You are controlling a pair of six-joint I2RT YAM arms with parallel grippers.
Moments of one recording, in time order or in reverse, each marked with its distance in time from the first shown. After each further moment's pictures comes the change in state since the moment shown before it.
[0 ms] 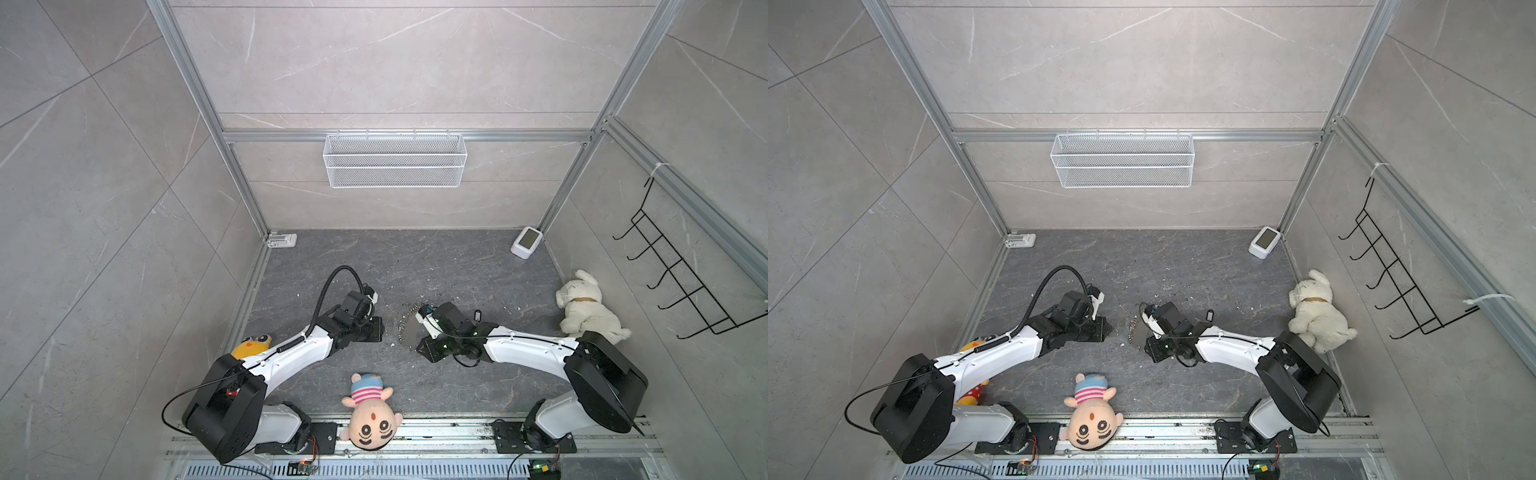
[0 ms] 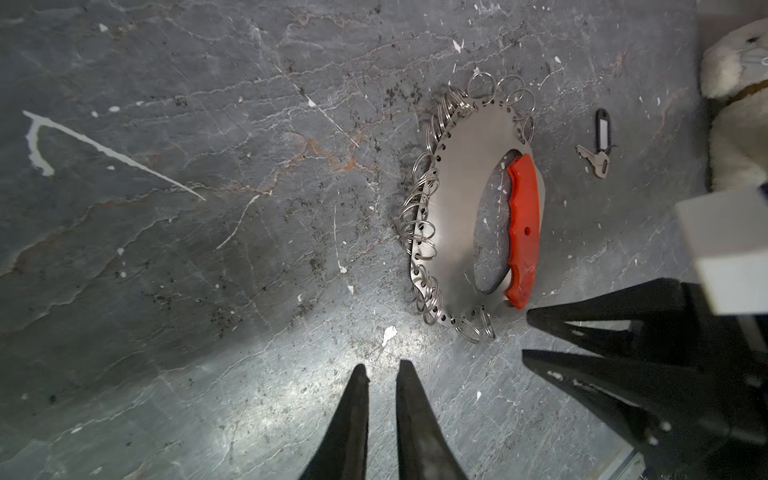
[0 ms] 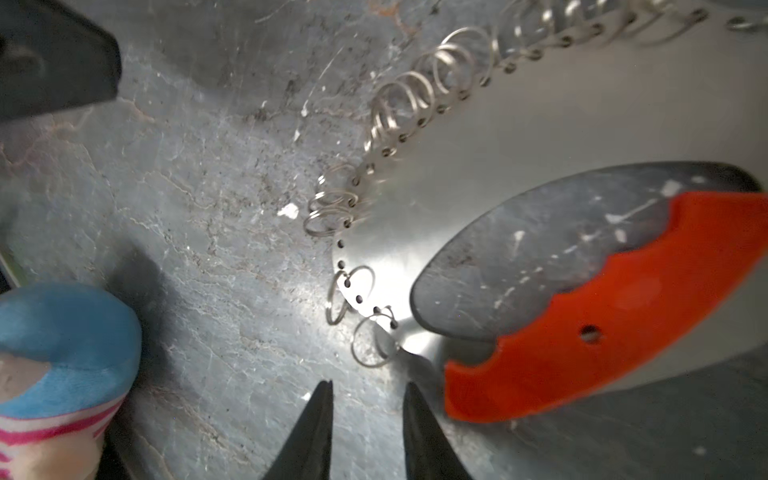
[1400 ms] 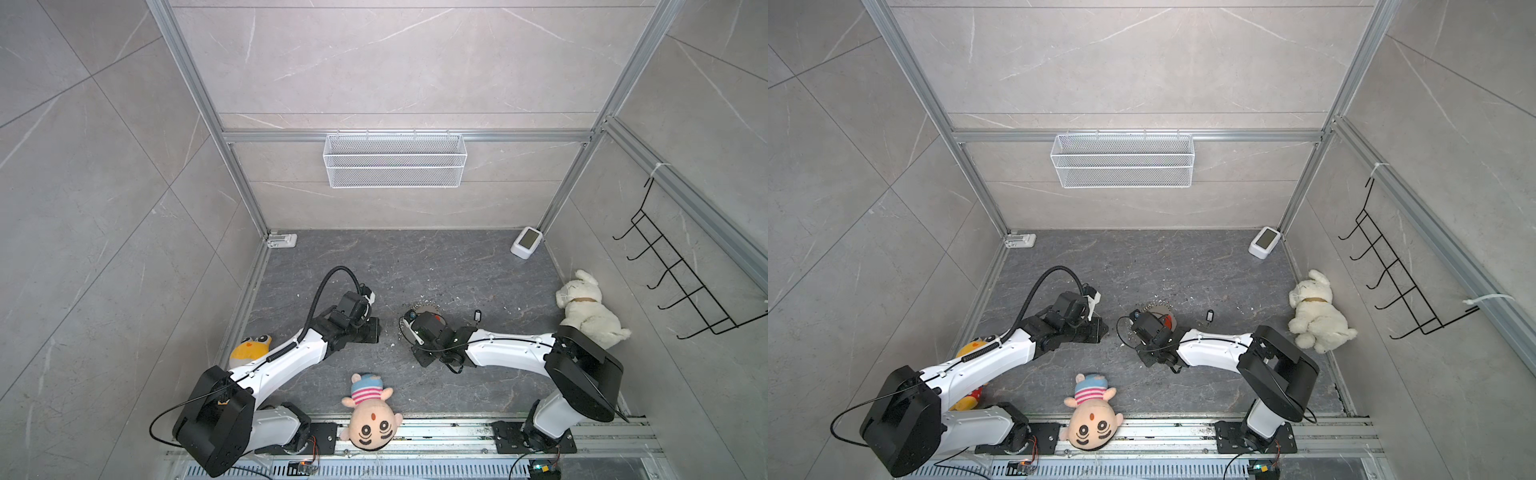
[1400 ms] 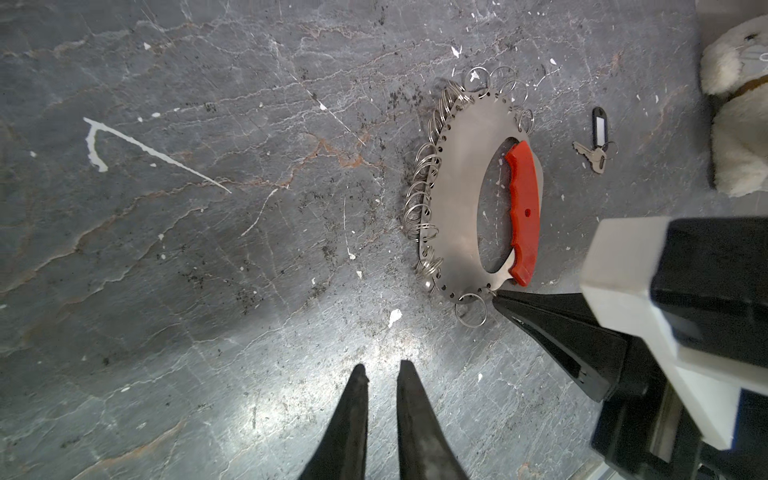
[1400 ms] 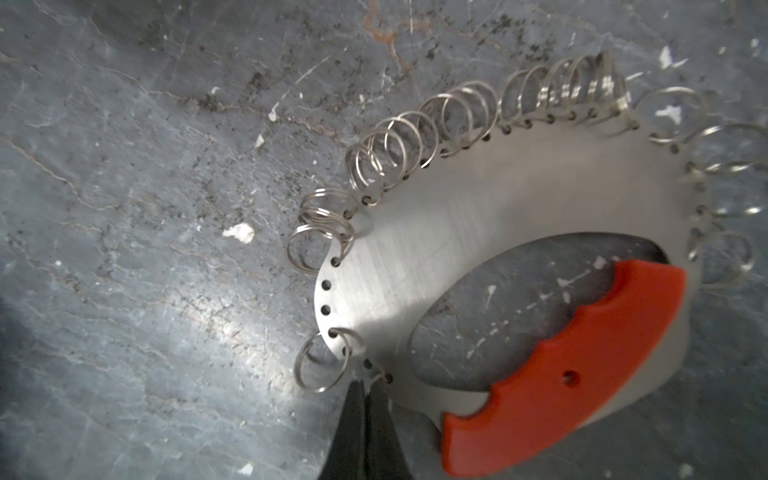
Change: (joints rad) left arm 0.000 -0.068 0.005 -0.073 -0.021 0.031; right arm 0.126 0.095 0.112 -0.074 0.330 -0.083
